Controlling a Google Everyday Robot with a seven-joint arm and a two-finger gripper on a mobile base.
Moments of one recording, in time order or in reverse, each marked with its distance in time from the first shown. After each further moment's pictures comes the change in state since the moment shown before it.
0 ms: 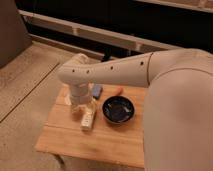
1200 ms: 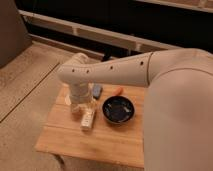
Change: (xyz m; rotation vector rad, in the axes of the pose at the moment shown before) arm -0.018 0.000 -0.004 0.003 -0.059 0.039
